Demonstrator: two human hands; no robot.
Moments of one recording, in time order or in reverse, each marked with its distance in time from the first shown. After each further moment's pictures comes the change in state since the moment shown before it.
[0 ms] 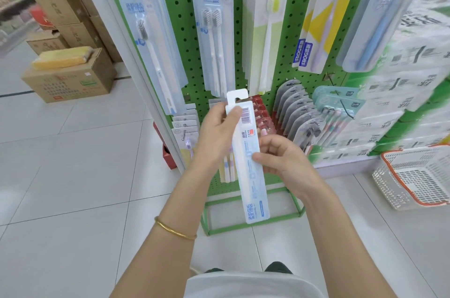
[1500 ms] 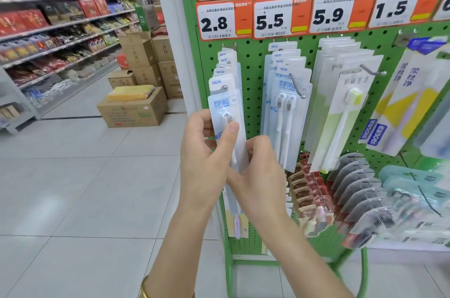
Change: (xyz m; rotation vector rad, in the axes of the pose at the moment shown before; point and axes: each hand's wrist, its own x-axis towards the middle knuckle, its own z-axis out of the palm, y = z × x) left_hand 0.025 0.081 -0.094 0.022 0.414 0.463; right_hand 0.078 -0.087 0.155 -0.751 0.318 -0.415
